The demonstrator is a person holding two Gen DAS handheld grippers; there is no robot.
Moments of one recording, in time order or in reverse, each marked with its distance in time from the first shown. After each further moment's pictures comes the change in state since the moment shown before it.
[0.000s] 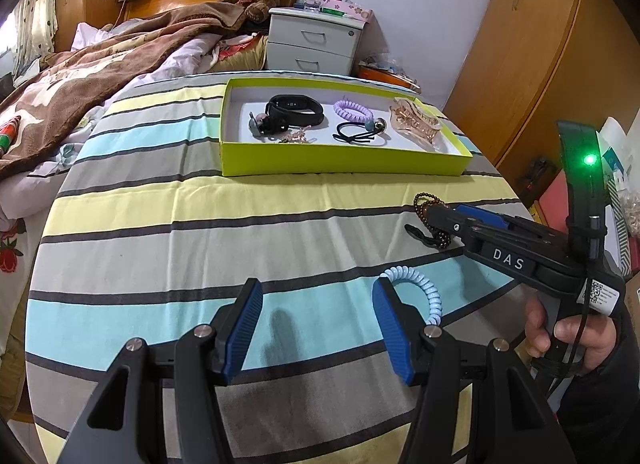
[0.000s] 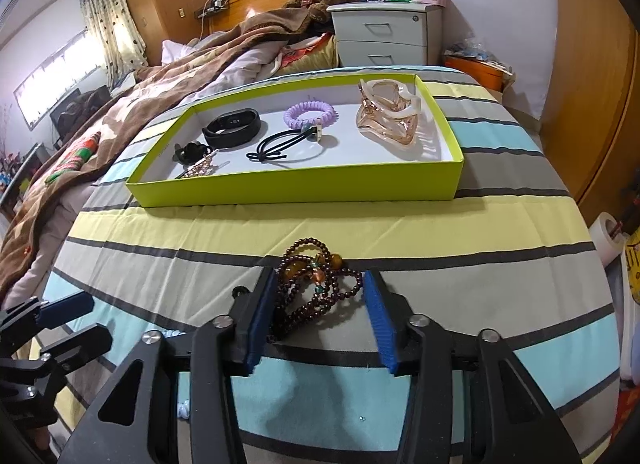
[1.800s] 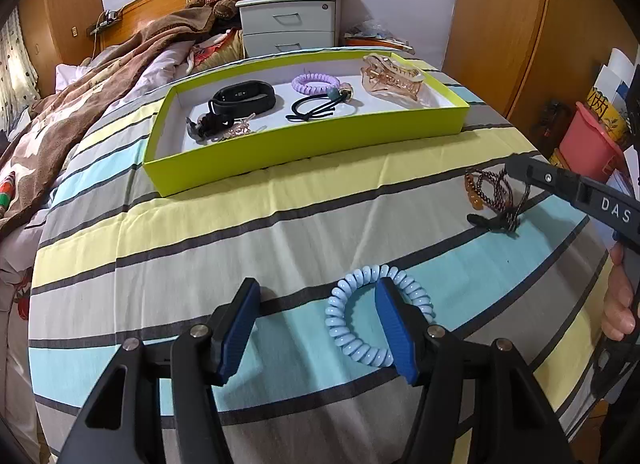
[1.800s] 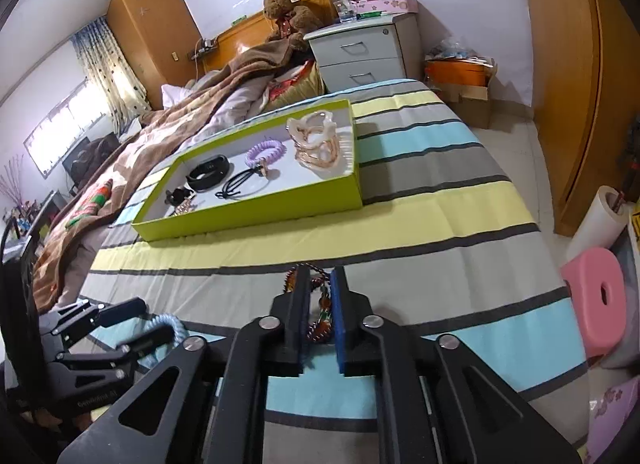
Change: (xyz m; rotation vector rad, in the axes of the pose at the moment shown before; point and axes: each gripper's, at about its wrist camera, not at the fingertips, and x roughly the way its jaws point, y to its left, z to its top) left arm 0.043 -0.054 0.010 0.174 0.068 0.119; right arm -0.042 -0.069 -0.009 0.112 -0.089 0.068
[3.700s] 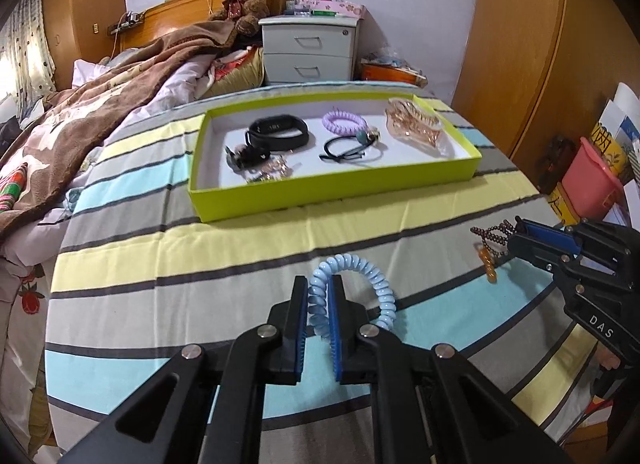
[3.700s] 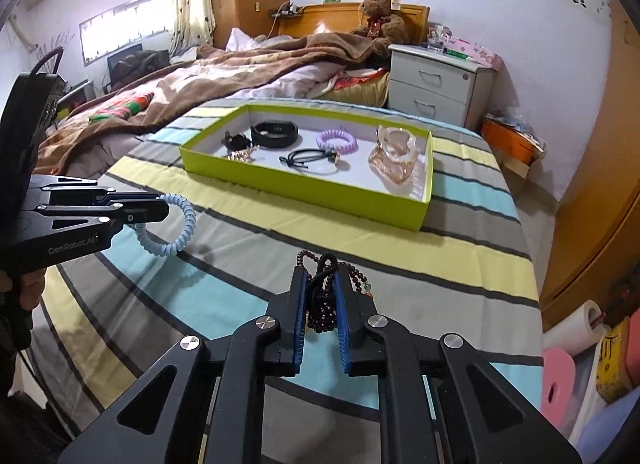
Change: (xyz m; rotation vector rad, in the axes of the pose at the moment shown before) left arm -0.026 0.022 0.013 -0.073 -0.081 0.004; right arm -0.011 0.054 -0.010 -0.415 0.009 0.008
